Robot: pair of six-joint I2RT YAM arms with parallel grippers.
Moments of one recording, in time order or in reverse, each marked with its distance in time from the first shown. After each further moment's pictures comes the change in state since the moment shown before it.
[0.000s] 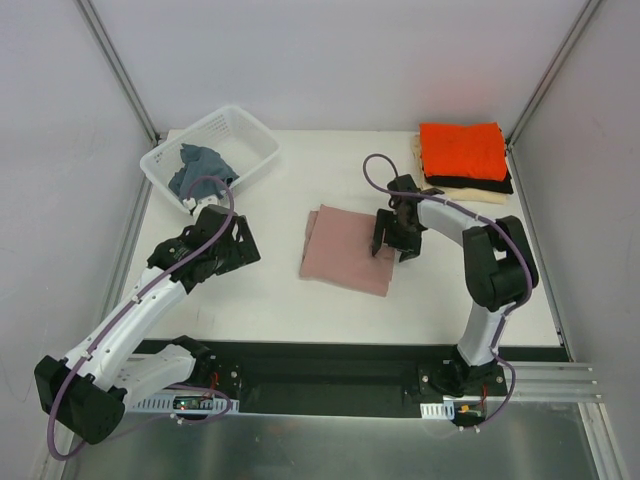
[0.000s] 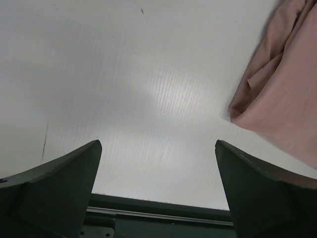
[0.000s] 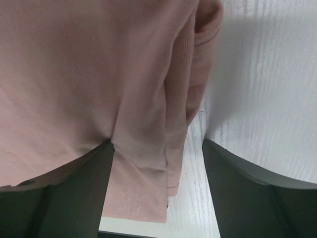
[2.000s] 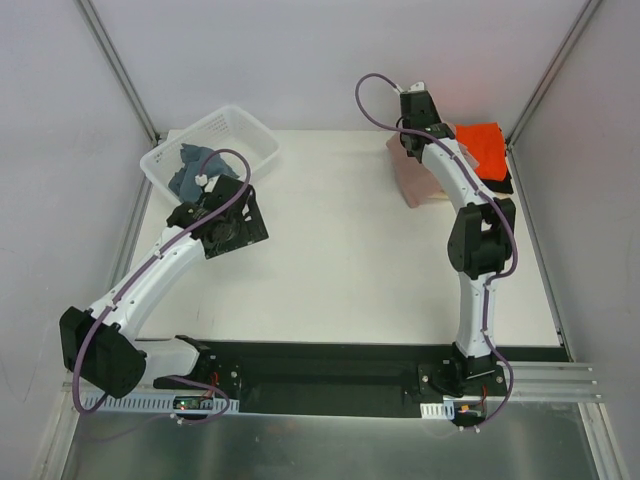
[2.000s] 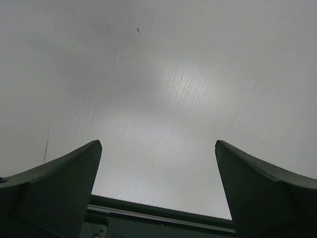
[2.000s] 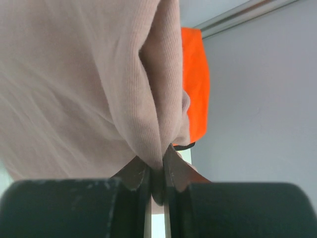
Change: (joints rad) left arm 0.030 0.266 0.230 -0.069 -0.004 0.005; right arm -0.090 0.314 0.823 0.158 0.817 -0.887
